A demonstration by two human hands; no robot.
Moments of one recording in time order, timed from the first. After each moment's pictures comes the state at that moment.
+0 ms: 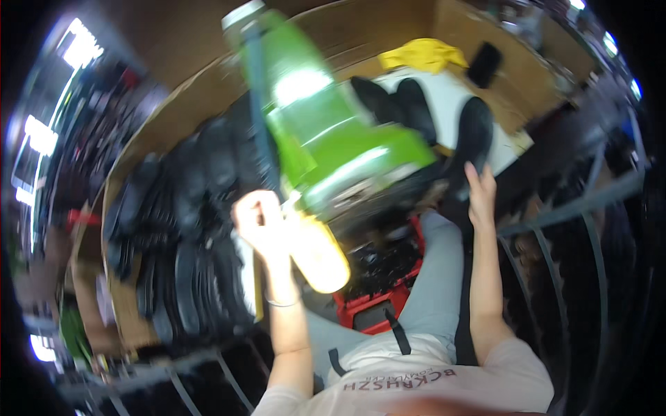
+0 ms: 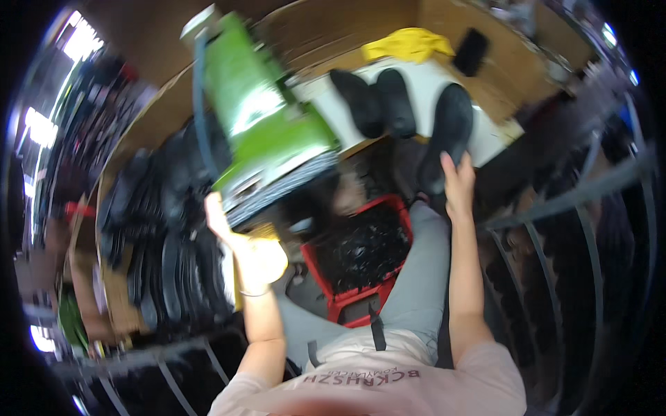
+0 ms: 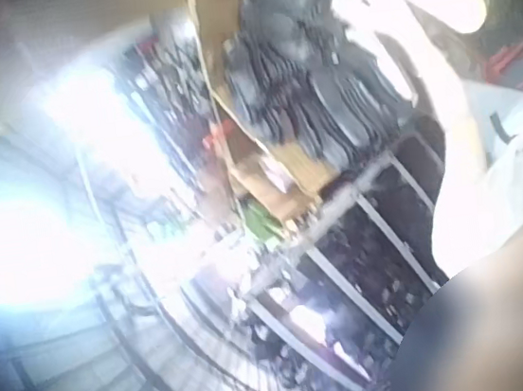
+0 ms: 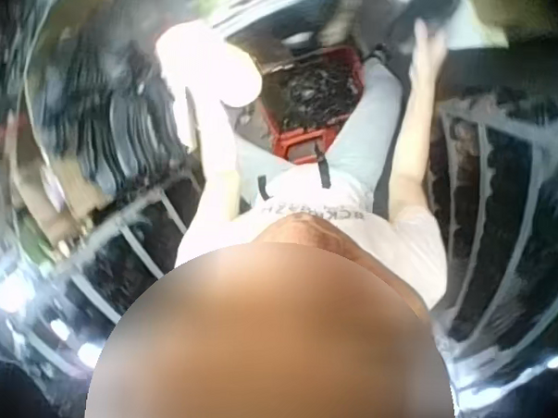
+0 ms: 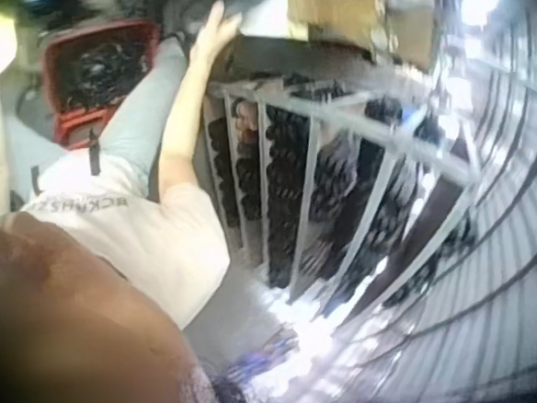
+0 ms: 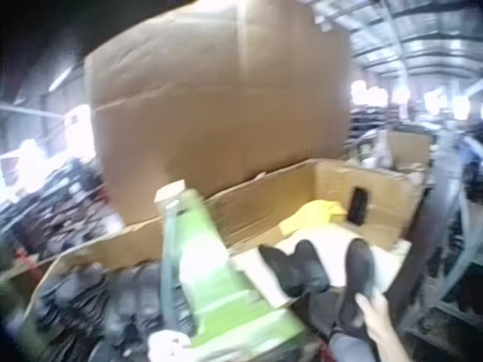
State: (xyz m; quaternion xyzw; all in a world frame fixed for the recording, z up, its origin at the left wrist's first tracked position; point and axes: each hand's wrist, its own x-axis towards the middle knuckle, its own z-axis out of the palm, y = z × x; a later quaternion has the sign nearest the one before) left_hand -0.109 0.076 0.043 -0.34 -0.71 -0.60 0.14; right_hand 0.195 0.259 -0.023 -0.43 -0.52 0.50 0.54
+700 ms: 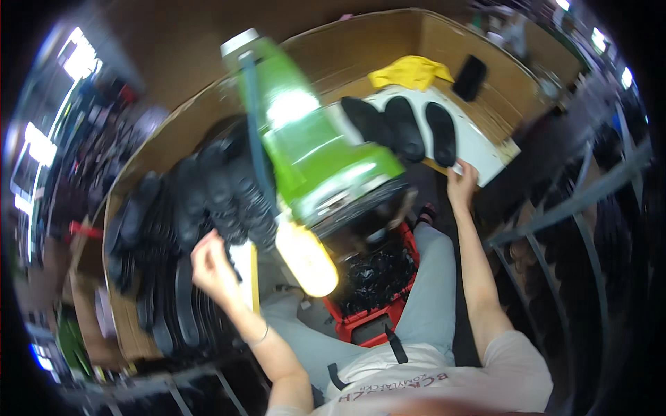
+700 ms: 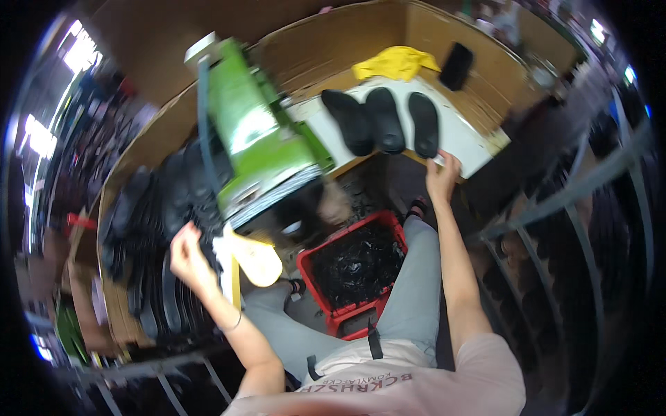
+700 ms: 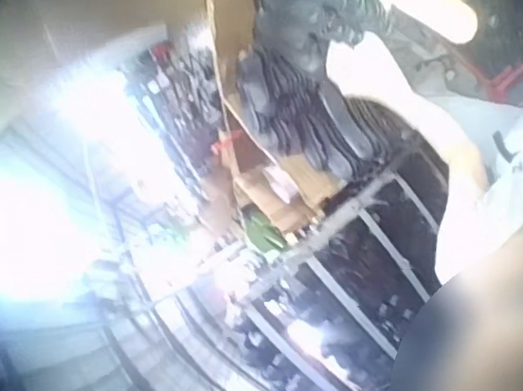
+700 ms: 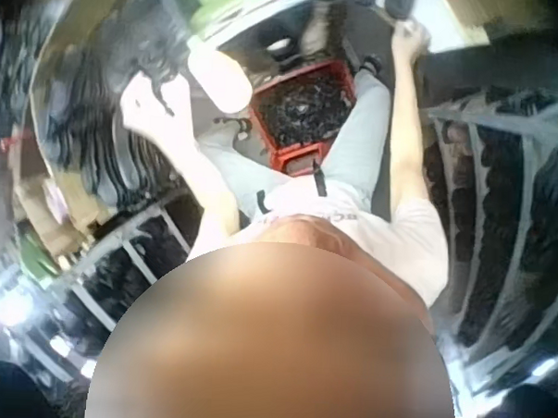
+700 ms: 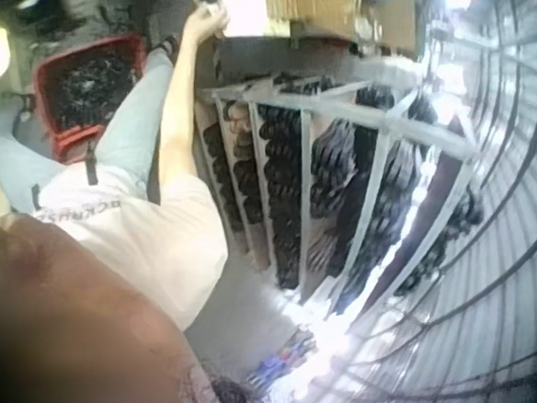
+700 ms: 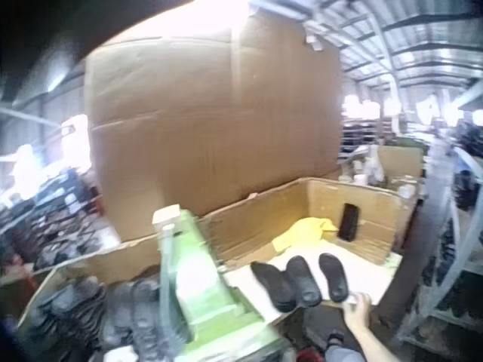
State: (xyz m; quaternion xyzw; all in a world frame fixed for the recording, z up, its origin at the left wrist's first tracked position) left_hand -0.189 -0.002 0.042 -0.30 -0.68 -0.66 0.10; right_hand 0.196 0.338 -0.102 -0.55 -0.67 0.04 0.49
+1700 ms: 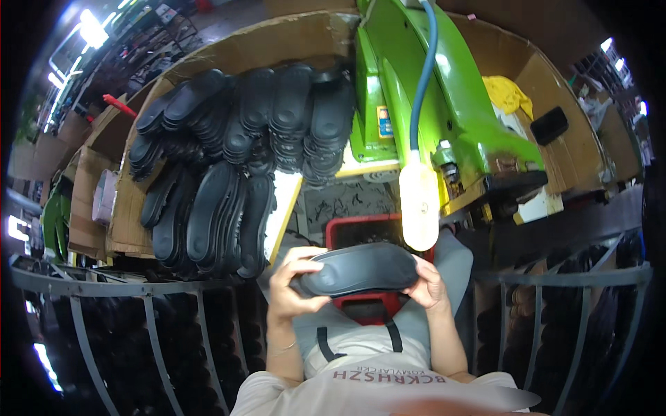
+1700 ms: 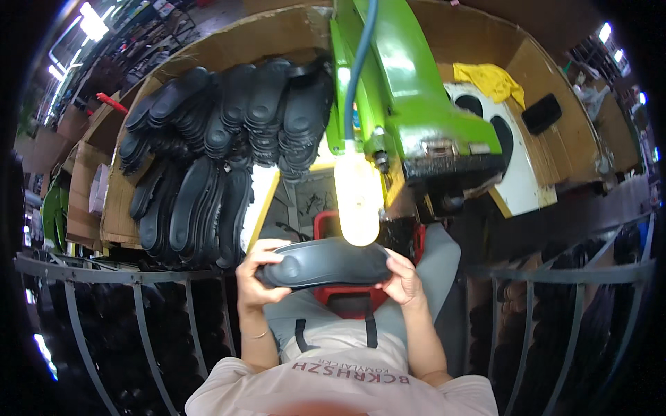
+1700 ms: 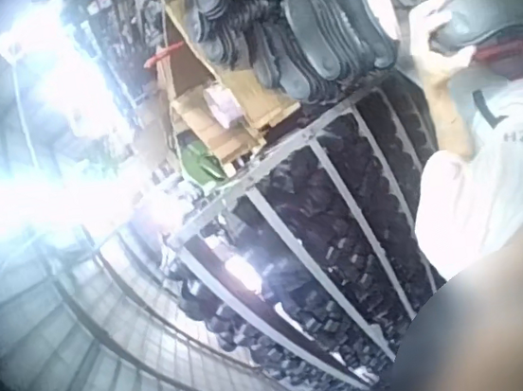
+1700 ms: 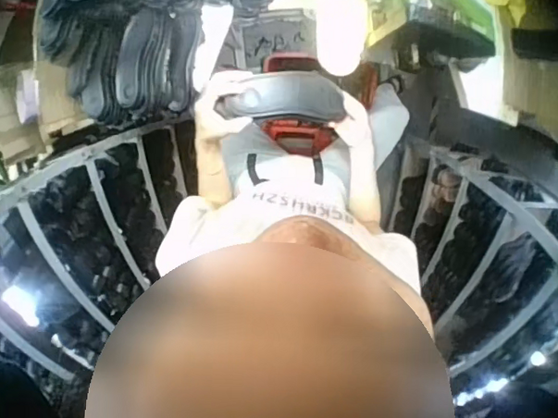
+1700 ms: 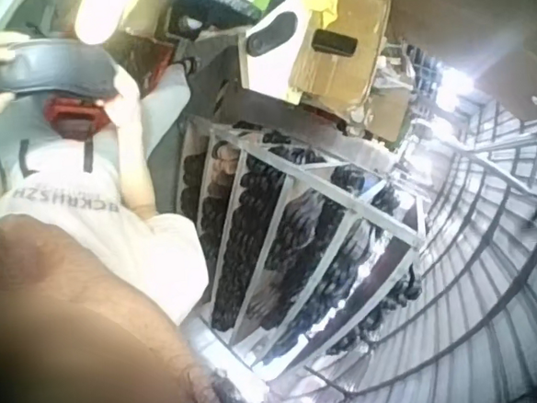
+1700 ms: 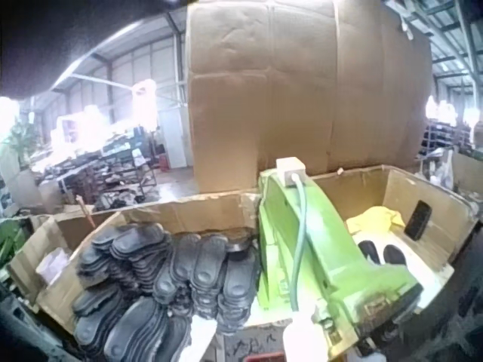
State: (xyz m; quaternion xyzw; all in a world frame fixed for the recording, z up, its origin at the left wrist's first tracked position) left_hand -0.088 -0.109 0.017 -0.46 -0.58 -0.65 -0.19; right_hand 0.145 0.081 -0.075 -0.15 -0.19 0.96 0.13
